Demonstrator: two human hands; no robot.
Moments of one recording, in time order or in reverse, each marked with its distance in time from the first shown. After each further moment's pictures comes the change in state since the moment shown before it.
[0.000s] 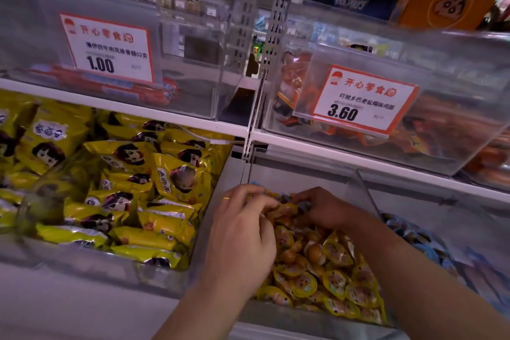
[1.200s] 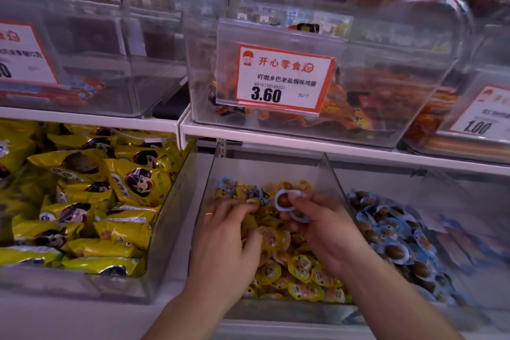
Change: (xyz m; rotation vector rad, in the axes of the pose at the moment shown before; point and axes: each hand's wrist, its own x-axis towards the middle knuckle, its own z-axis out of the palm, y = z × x) left_hand -0.010 0.021 0.031 0.070 -0.173 -0.062; right_hand -0.104 -0.020 0.026 1.354 0.396 0.056
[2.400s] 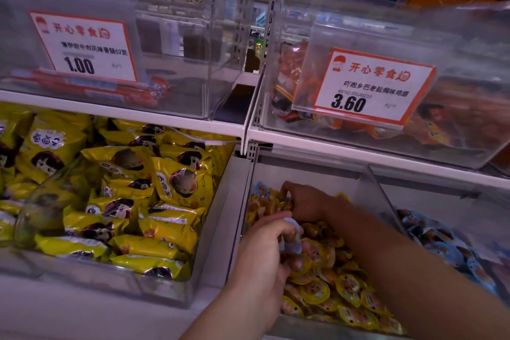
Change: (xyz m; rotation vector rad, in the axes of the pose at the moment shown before) left_hand 0.013 0.013 -0.013 -1.398 -0.095 -0.842; right_hand 0.151 0.032 0.037 -1.716 -0.503 -0.147
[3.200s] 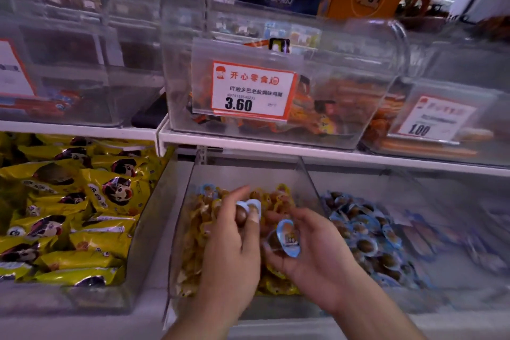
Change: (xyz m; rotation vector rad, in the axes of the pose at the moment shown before) left_hand -0.010 -0.037 0.019 0.839 0.024 0.805; right_hand -0.214 -0.050 -0.012 2.155 0.088 0.197
